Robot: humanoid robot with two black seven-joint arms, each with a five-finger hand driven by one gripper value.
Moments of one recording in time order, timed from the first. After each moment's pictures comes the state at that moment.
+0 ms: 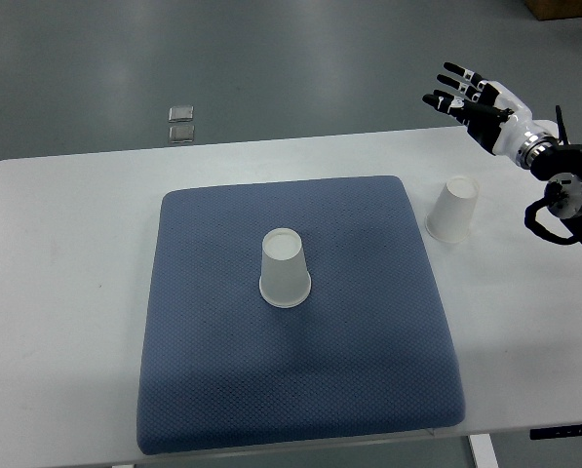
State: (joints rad) left arm -0.05 0.00 -0.15 -0.15 0.08 0.05 0.04; right arm 0.86 -0.39 0.62 0.67 -0.19 0.18 0.20
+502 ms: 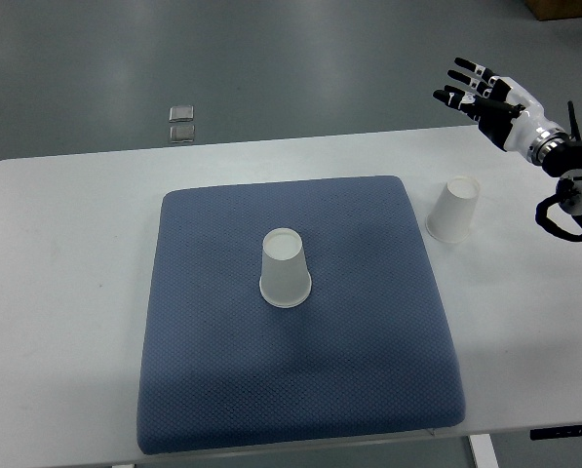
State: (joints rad) left arm -0.05 0.00 -0.15 -0.16 0.08 0.04 0.05; right arm 0.86 -0.42 0.62 0.67 -0.19 0.18 0.20
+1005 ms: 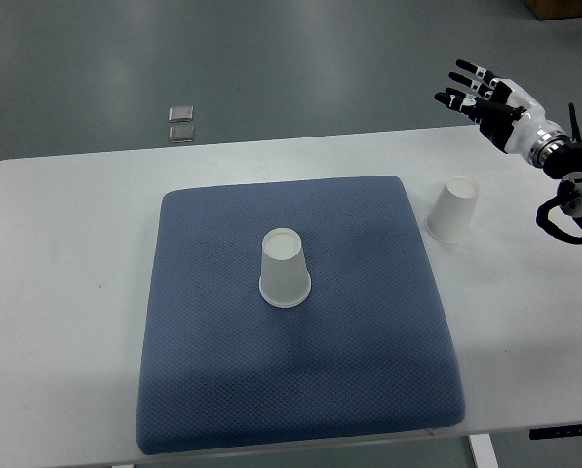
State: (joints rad) left arm -0.05 0.00 -0.15 -0.16 0.08 0.04 0.05; right arm 0.86 -0.41 0.62 0.67 -0.18 0.20 0.20
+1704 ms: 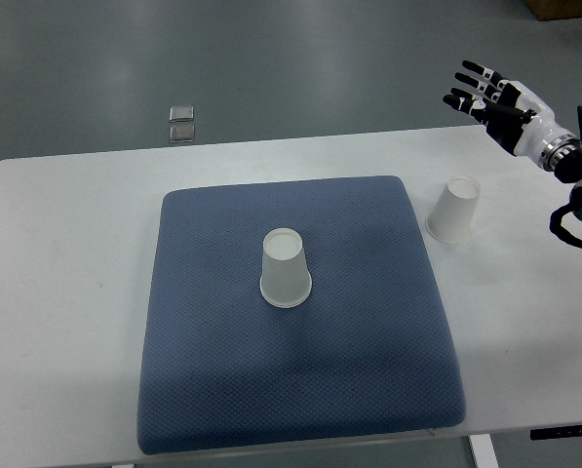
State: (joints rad) left arm -0.05 0.00 -0.15 -0.16 0.08 0.04 0.05; right arm 0.84 -0.46 0.62 0.66 -0.18 0.27 0.24
